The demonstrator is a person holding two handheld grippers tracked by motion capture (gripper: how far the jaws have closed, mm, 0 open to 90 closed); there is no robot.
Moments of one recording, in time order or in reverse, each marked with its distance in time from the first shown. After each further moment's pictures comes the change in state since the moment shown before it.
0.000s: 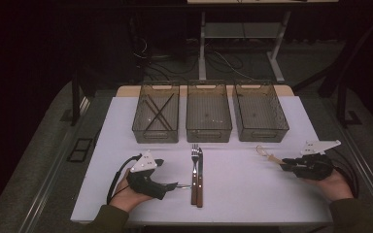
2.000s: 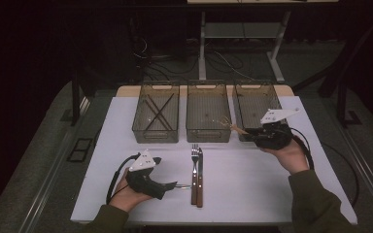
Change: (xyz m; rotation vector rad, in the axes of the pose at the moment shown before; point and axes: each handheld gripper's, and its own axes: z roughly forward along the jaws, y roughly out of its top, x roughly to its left) left arm 0.002 0.000 -0.001 -0.015 0.011 -0.018; right arm 0.037 0.134 0.037 -0.128 0.000 -0.058
